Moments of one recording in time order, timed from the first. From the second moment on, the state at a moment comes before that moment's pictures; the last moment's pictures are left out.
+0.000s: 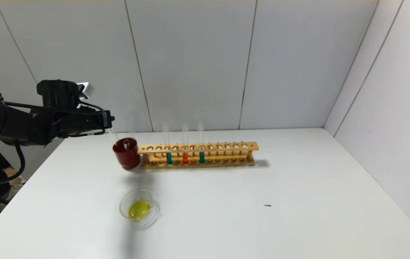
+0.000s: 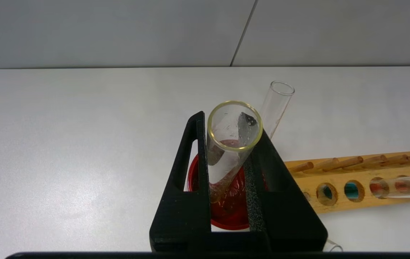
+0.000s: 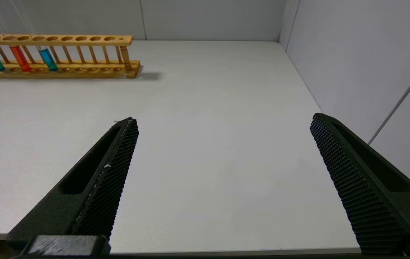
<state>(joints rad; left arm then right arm) 0.05 2.03 -1.28 -0.38 -0.19 -0.09 0.00 0.00 0.00 -0.01 0.01 -0.01</state>
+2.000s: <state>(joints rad) -0.16 1.66 -1.02 -0.34 -0.13 -0.09 0.00 0.00 0.00 -0.01 0.01 -0.01</state>
